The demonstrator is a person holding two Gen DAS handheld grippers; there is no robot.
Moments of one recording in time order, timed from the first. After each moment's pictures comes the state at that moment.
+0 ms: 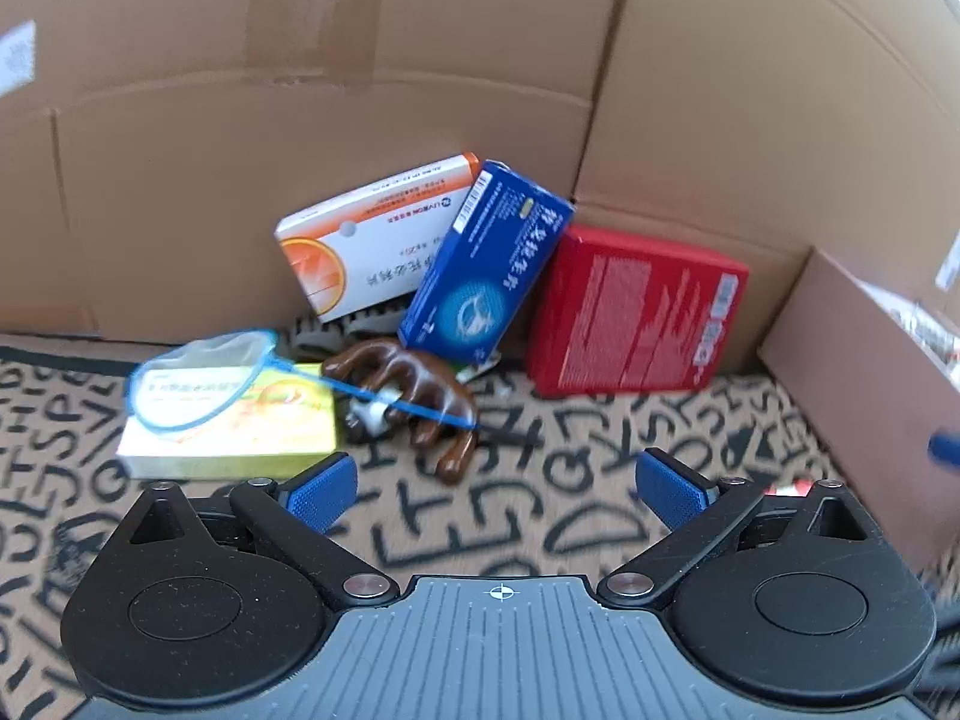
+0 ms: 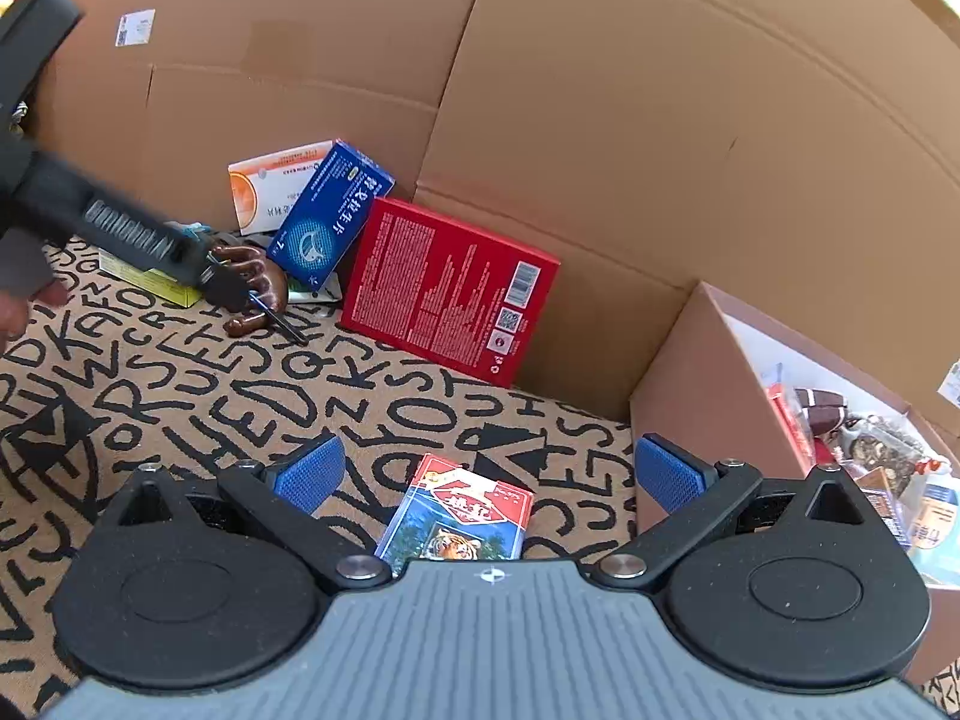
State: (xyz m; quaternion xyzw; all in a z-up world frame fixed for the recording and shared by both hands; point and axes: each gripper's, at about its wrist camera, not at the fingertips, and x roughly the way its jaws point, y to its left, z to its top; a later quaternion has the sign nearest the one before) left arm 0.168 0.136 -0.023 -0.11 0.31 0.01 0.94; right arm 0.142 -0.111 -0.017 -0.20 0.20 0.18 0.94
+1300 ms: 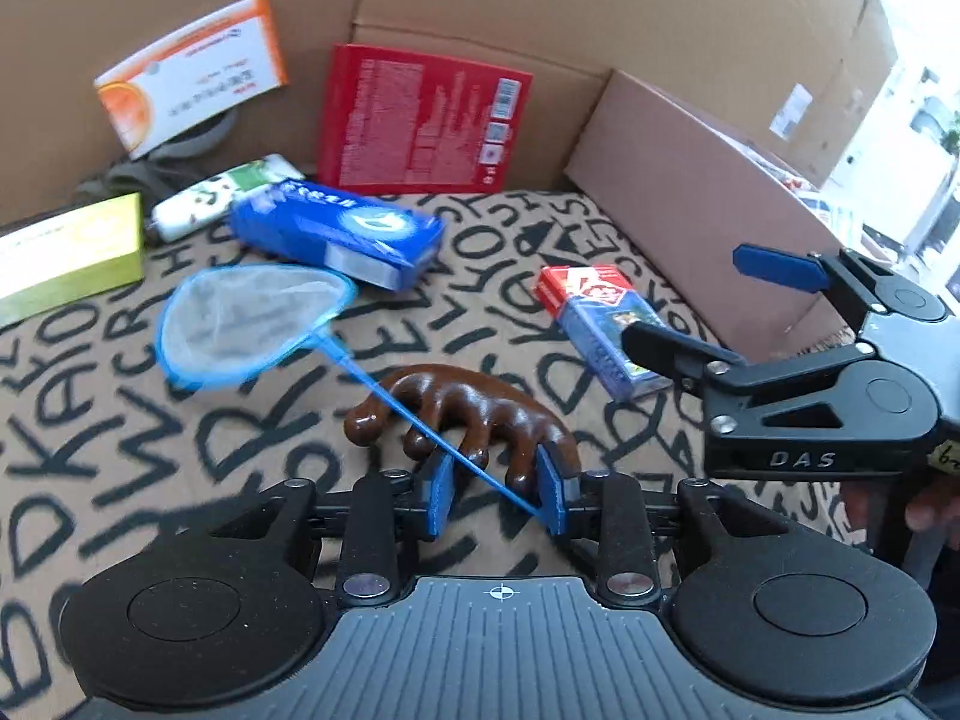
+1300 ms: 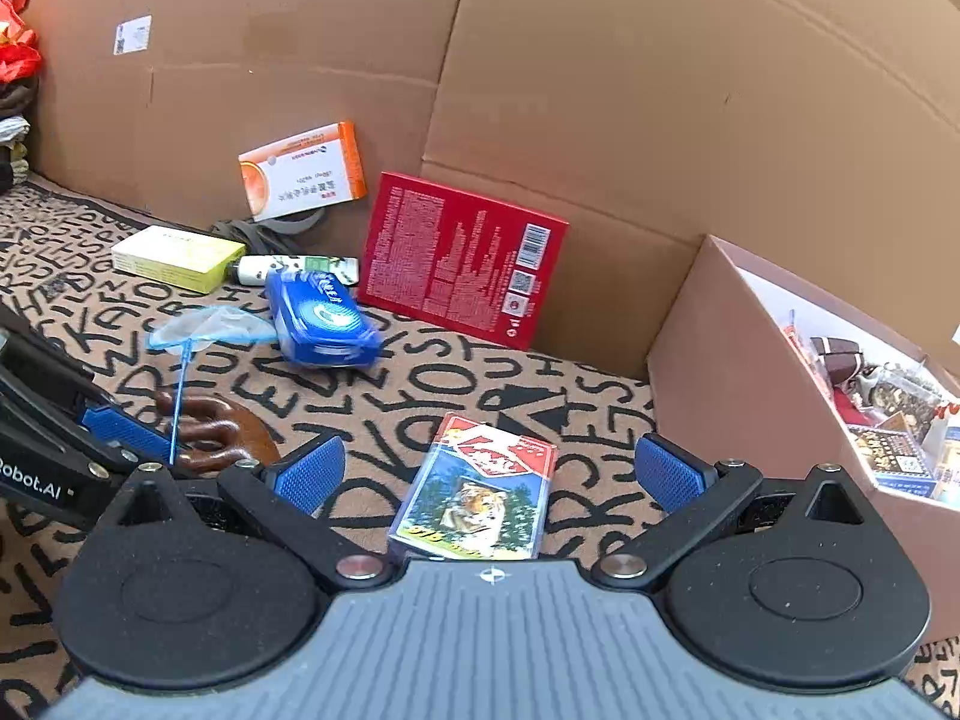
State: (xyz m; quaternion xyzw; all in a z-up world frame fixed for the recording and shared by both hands) left arm 0.091 0.096 -0.058 -0.09 0.40 -0.16 0.90; right arm 0.129 -0.121 -0.028 -0.16 0.23 0.20 0.94
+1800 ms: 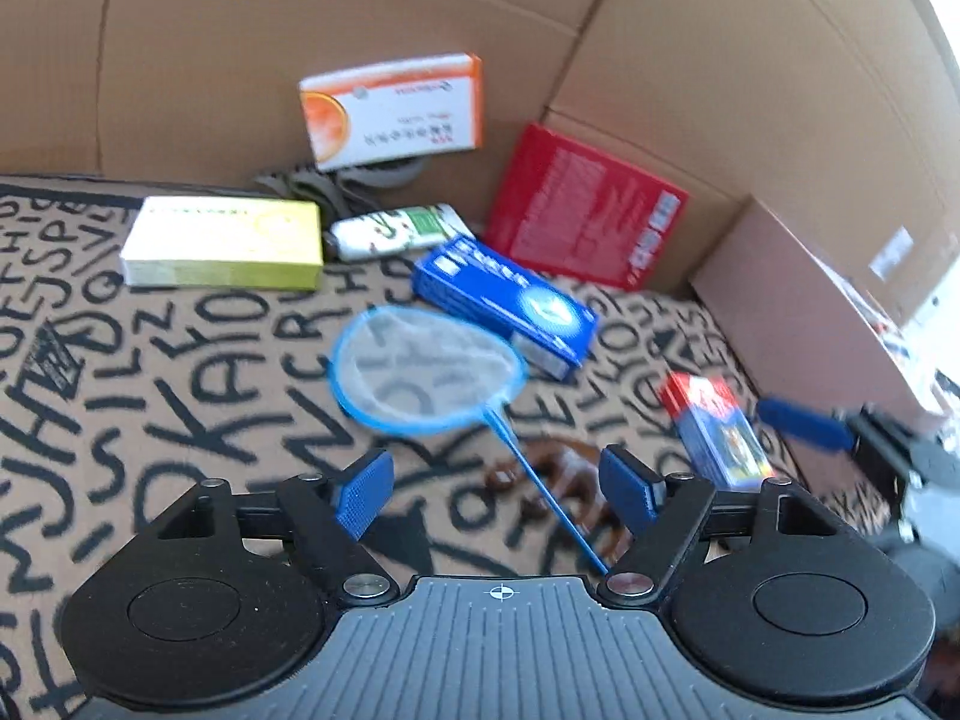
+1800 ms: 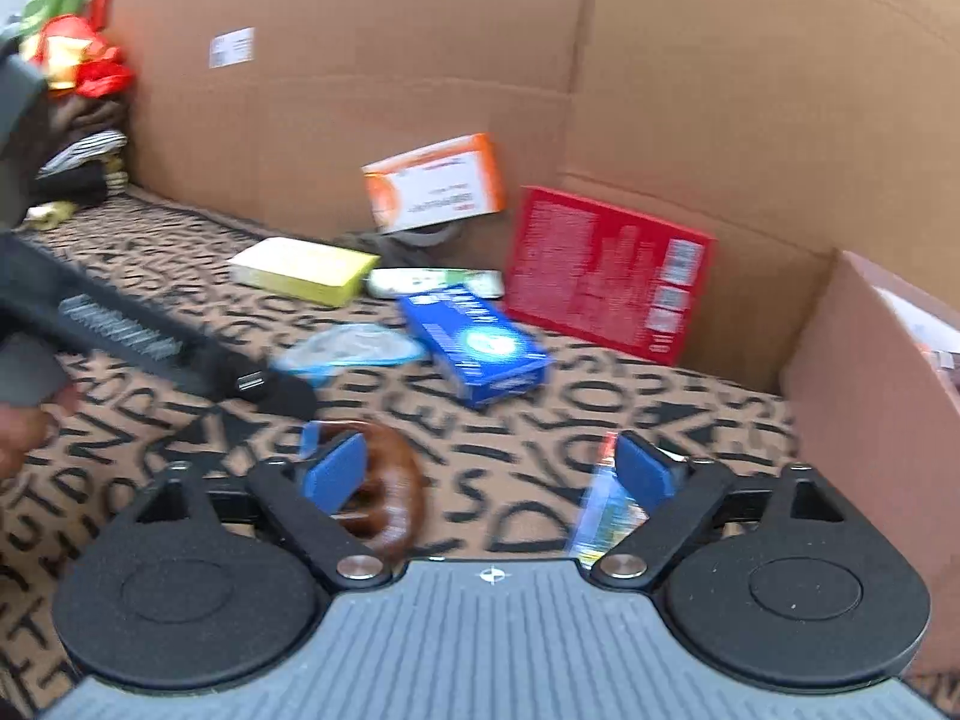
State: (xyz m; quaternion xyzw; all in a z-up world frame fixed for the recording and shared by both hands) left arm 0.088 0.151 -0.034 -0.18 0.36 -0.04 0.92; right arm 0.117 -0.078 -0.026 -0.14 0.25 0.31 0.91
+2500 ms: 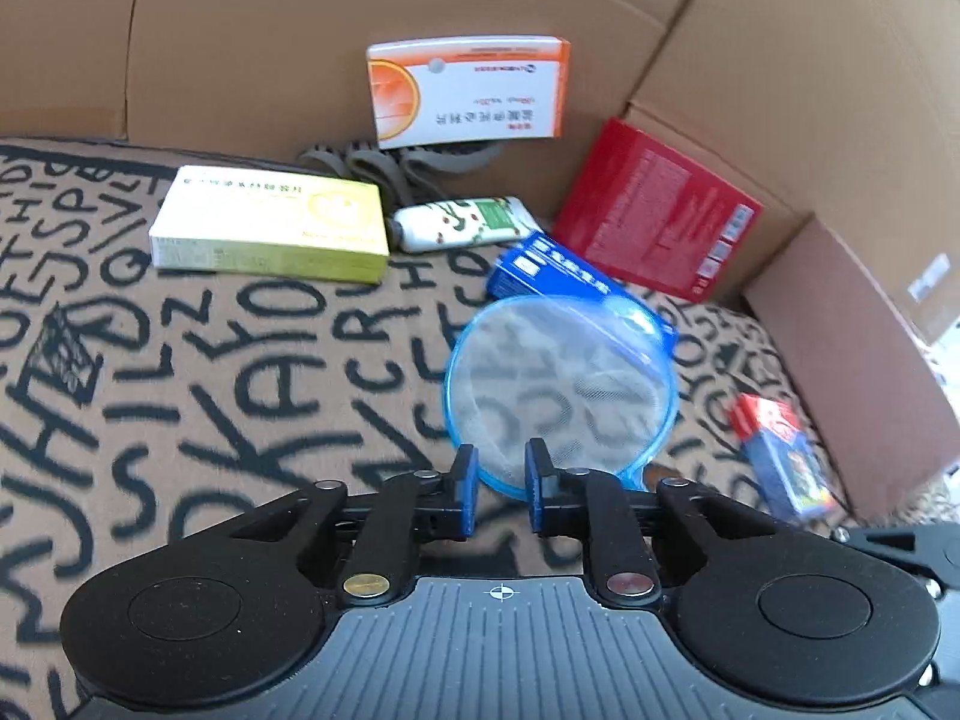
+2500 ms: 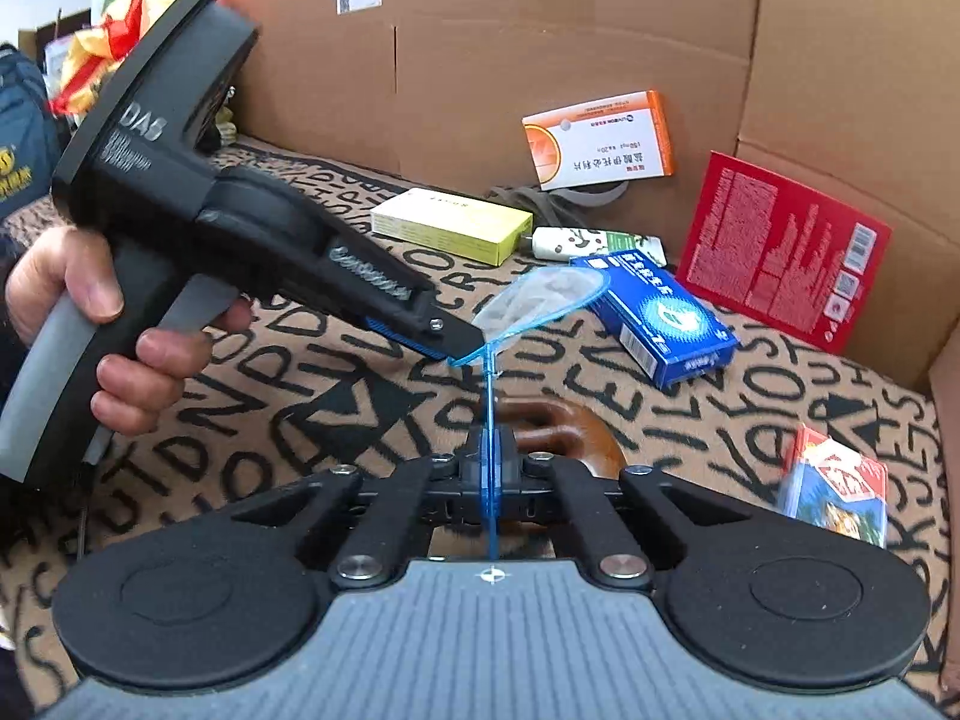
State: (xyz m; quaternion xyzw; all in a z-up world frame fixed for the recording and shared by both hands) left arm 0.101 0.180 -0.058 -0.20 0.37 -0.03 0.90; right arm 0.099 -0.047 -0.037 -0.16 0.28 0.39 0.86
